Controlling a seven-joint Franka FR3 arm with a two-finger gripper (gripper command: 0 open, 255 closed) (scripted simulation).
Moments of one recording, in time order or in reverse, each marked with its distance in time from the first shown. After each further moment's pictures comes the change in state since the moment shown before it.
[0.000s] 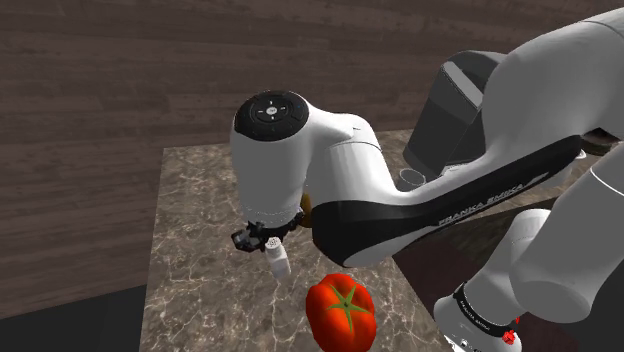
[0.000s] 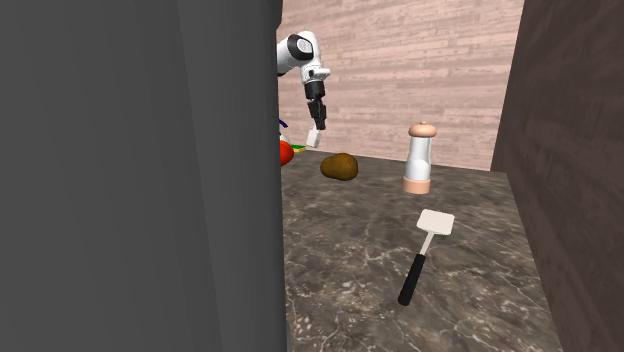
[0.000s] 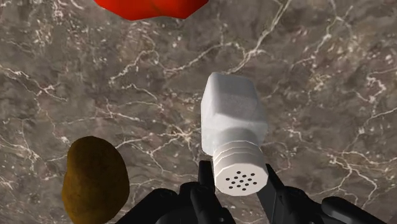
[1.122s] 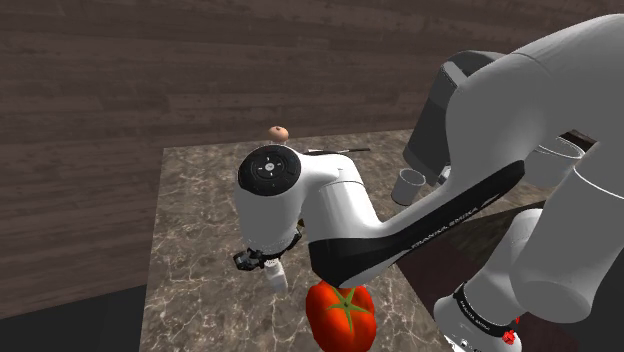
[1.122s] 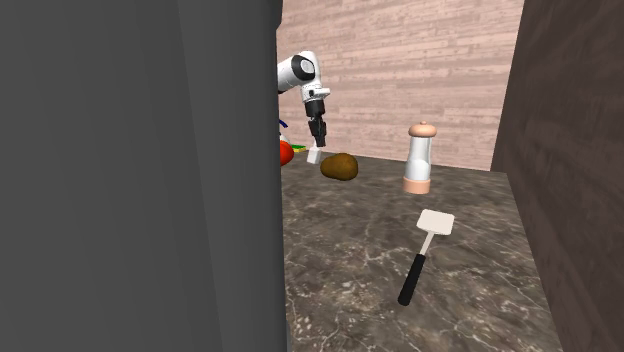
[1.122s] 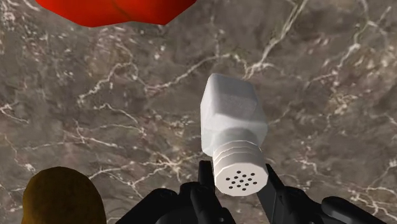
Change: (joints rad) arm 0.006 0.098 -0.006 -0.078 -0.103 0.139 0.099
